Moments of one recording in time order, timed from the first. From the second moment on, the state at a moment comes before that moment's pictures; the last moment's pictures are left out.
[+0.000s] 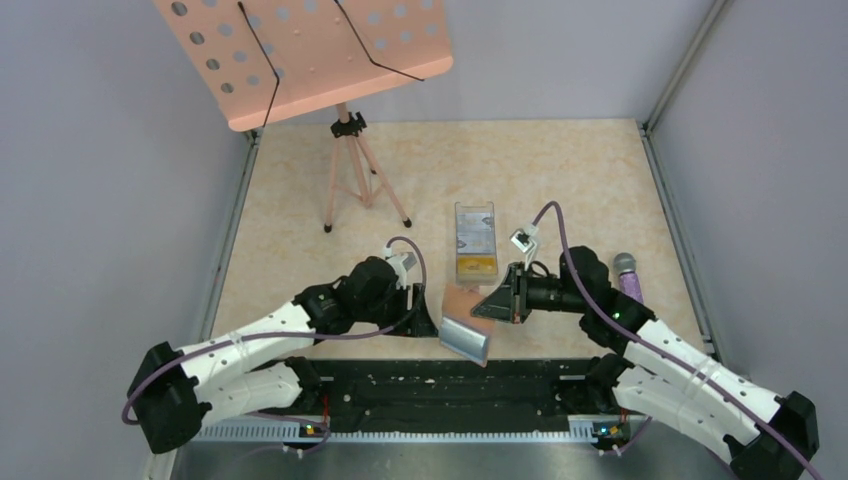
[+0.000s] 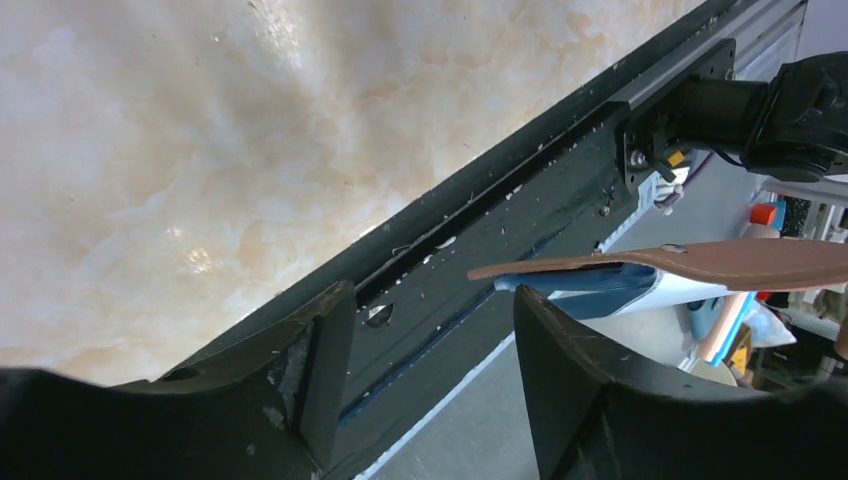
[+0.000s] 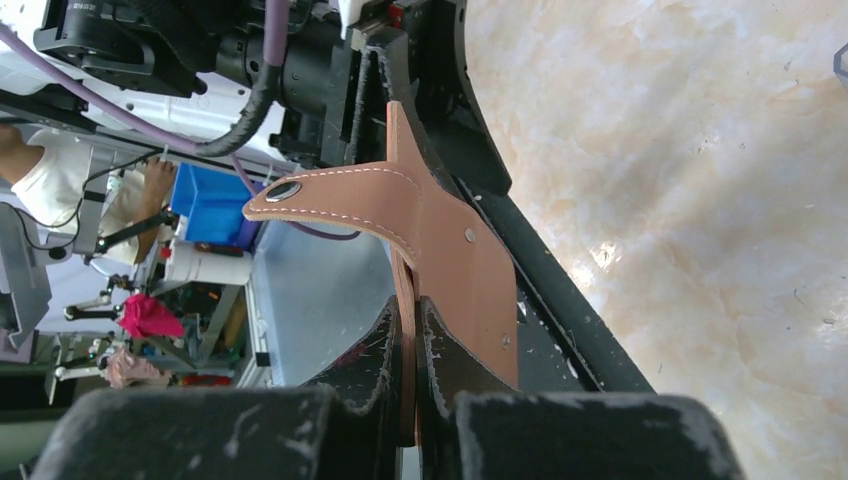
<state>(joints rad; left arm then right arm) -0.88 0.98 0.60 -0.40 0.27 -0.80 0.72 0.73 0.52 -0.10 -0.60 0.75</state>
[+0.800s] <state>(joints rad) -0.88 0.88 0.61 -0.33 0.41 -0.79 0.72 0.73 0.49 -0.10 -0.61 0.76</state>
